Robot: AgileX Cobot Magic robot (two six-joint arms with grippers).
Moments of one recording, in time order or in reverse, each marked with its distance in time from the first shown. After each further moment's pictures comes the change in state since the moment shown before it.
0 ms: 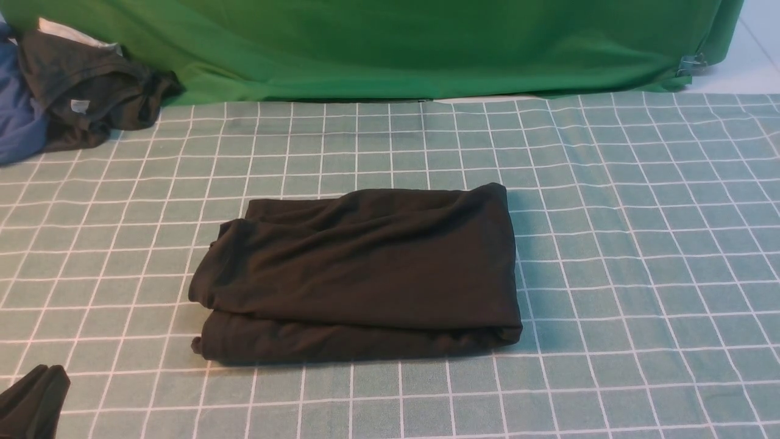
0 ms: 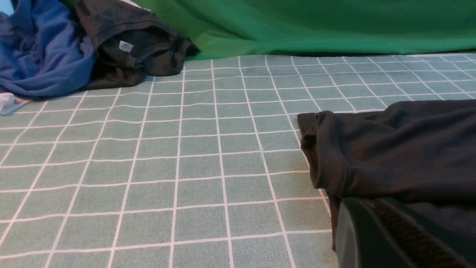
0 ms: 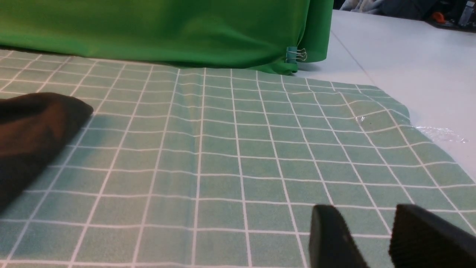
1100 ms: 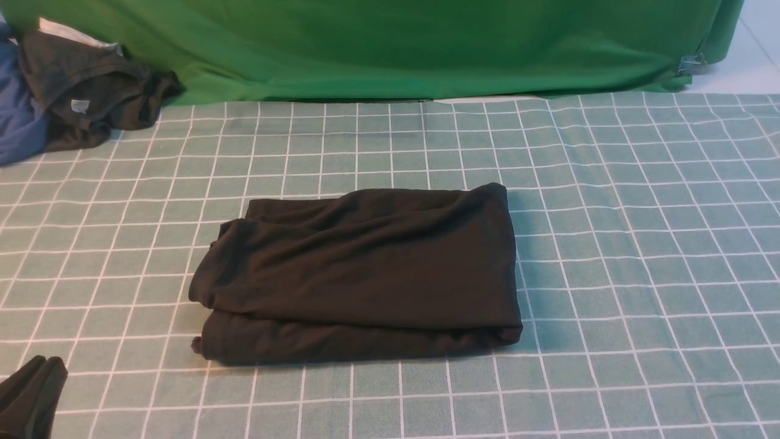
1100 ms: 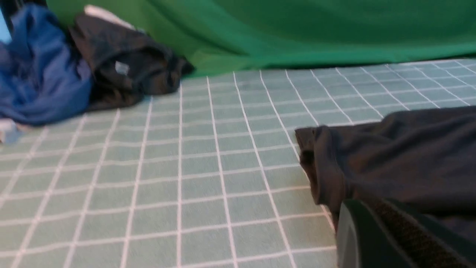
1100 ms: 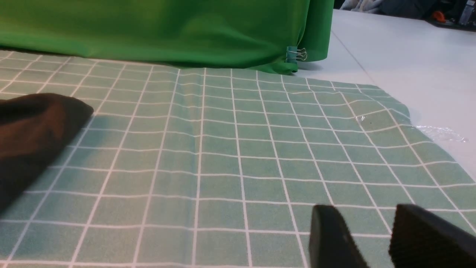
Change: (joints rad) right arm 0.000 0.000 0.000 0.000 0.000 0.003; left arm -0.020 0.000 0.000 0.078 -0.052 0.000
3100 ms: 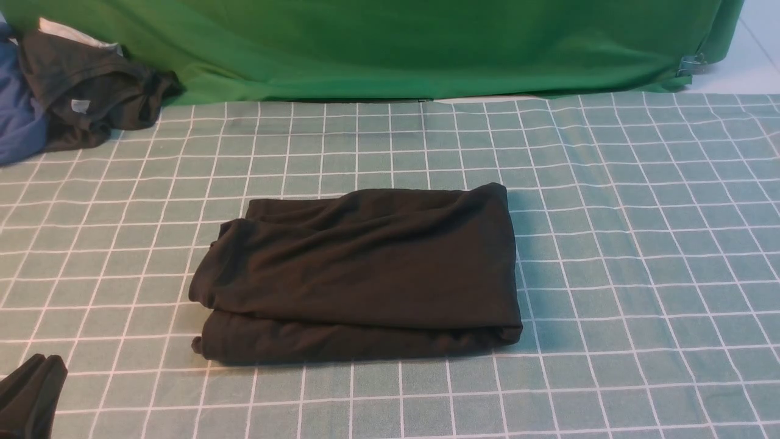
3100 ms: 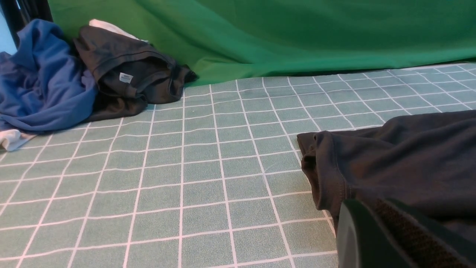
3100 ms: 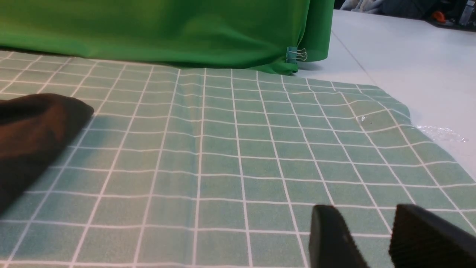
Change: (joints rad) right arm 0.000 0.000 0.000 0.000 0.000 0.000; left arm 0.000 0.000 0.000 -0.027 -0.002 0.000
